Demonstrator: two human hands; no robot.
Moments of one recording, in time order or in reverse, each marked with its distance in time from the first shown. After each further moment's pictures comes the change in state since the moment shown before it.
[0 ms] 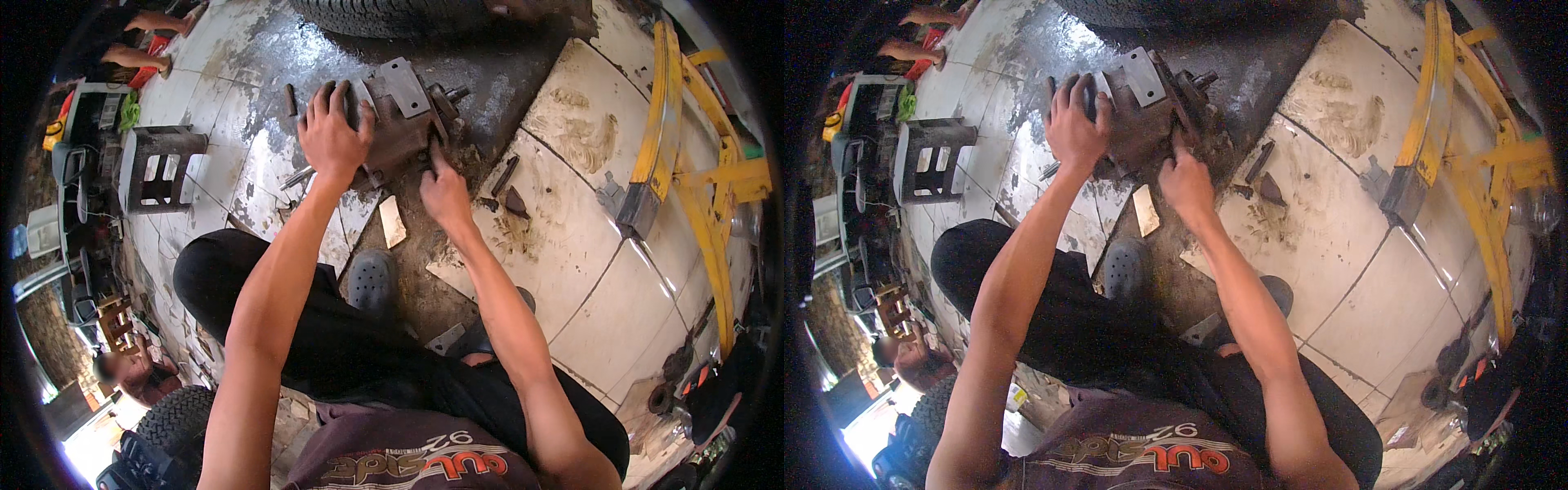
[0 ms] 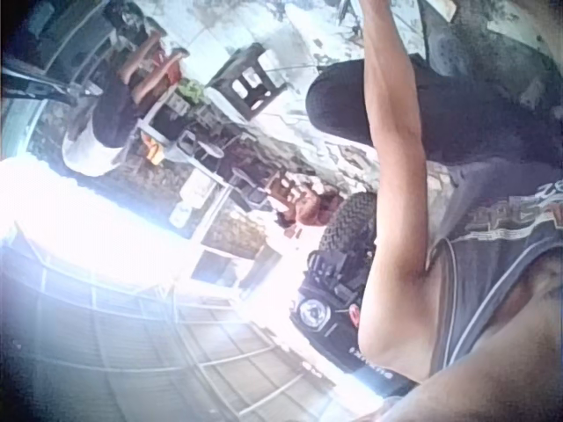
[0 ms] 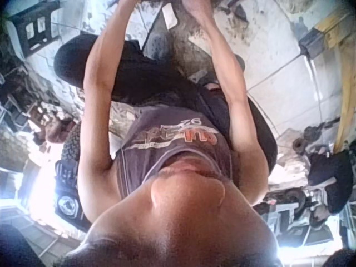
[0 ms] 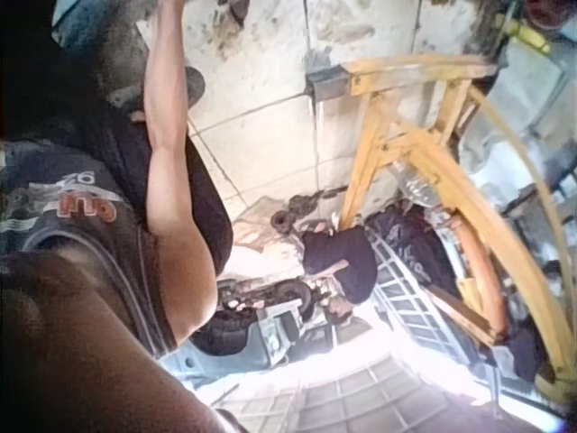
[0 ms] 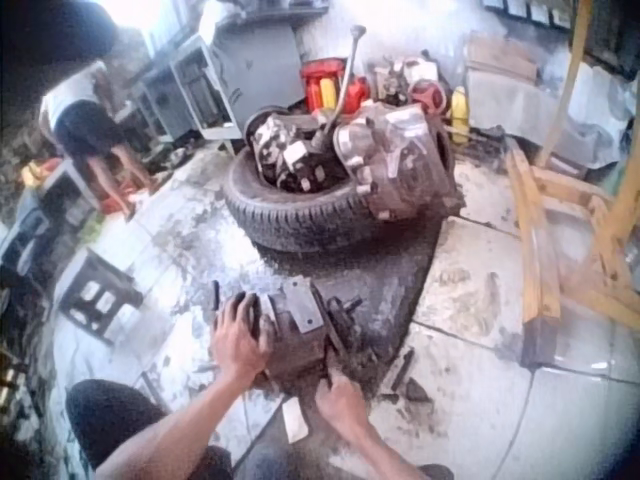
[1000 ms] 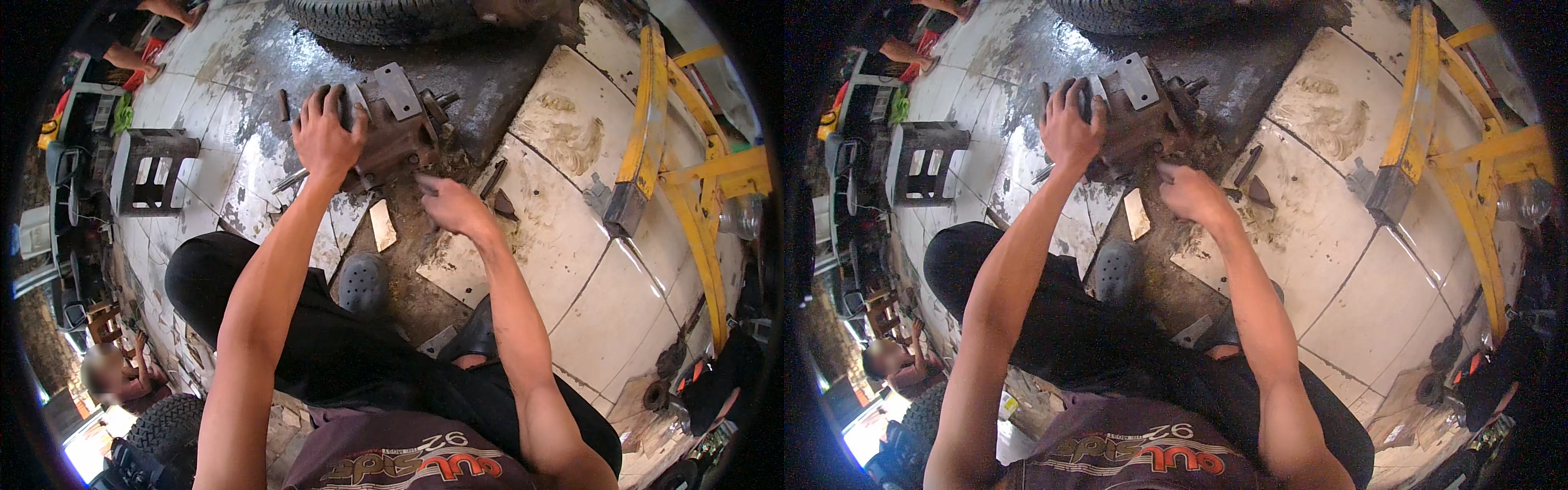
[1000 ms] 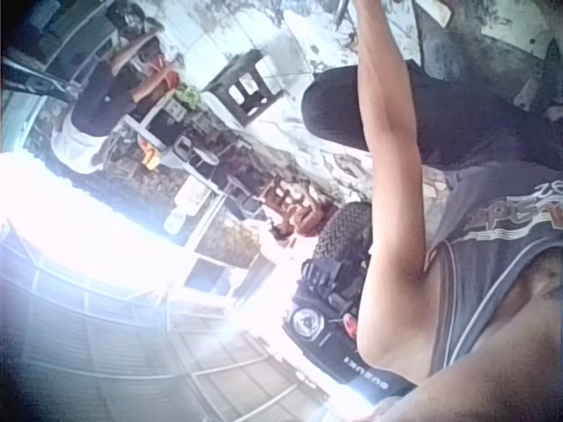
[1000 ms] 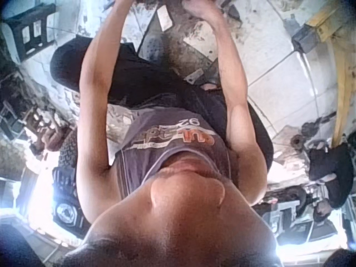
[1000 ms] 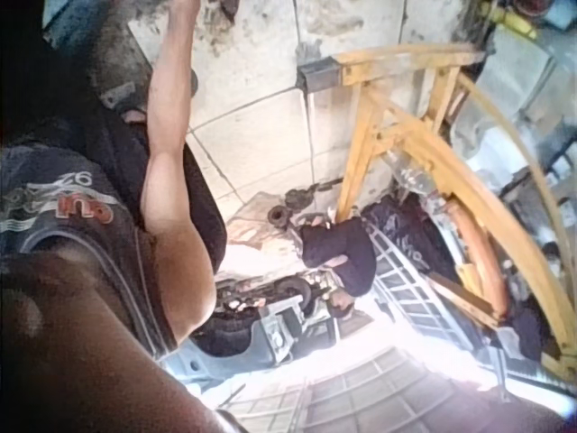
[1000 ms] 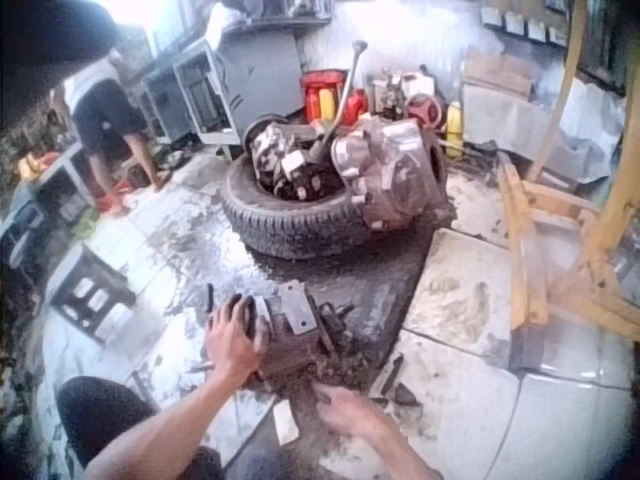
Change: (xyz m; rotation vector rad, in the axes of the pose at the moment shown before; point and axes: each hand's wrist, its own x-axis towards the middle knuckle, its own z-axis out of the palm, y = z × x) left_hand -0.003 -0.002 0.000 0.031 -0.001 -0.004; right_hand -0.021 -0.011 -0.051 -0.128 -0.331 -0.018
